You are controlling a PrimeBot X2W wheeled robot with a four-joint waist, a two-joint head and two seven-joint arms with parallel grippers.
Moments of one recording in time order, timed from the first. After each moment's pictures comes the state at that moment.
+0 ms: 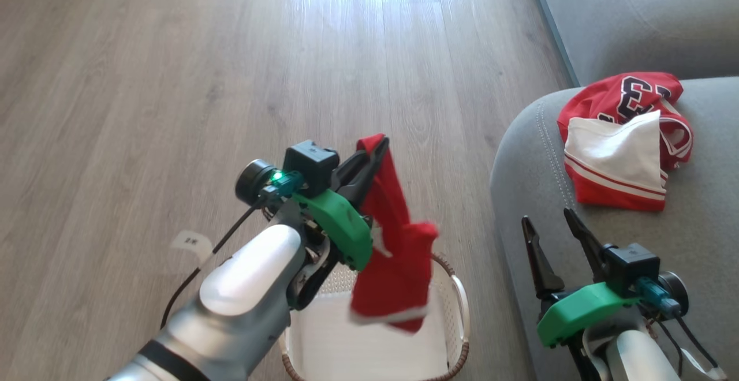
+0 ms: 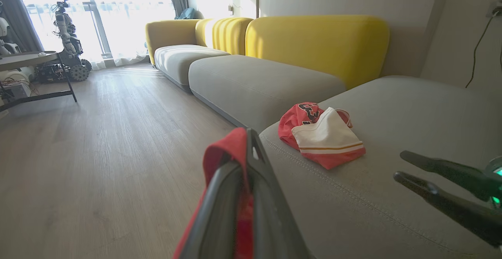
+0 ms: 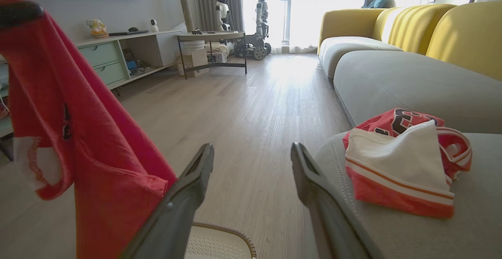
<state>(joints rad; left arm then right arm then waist) -0.76 0.11 -0.90 0.56 -0.62 0.01 -0.09 -0.07 -0.05 0.05 0.30 0.11 0.13 -0.22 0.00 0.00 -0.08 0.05</state>
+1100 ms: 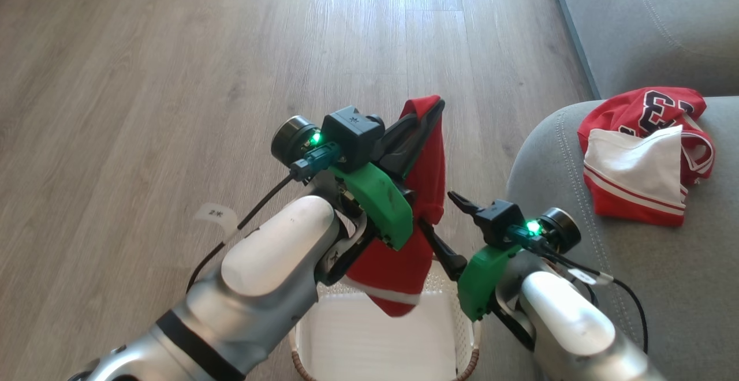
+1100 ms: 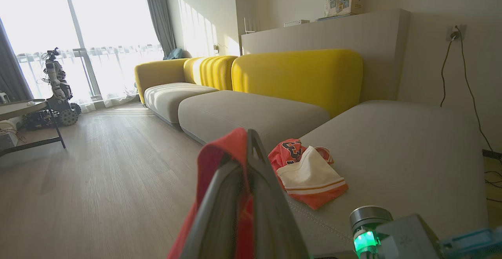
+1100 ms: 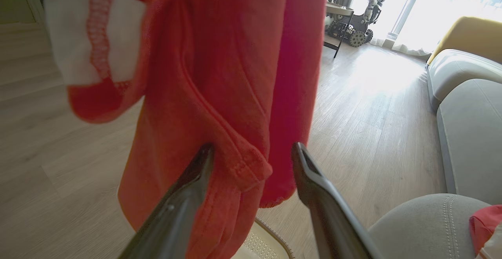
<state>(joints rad) -0.85 0.08 -0.95 0.43 -0.62 0.03 -0.06 -0.45 -0.09 0.54 0.73 0.19 0.13 -0.23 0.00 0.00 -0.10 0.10</state>
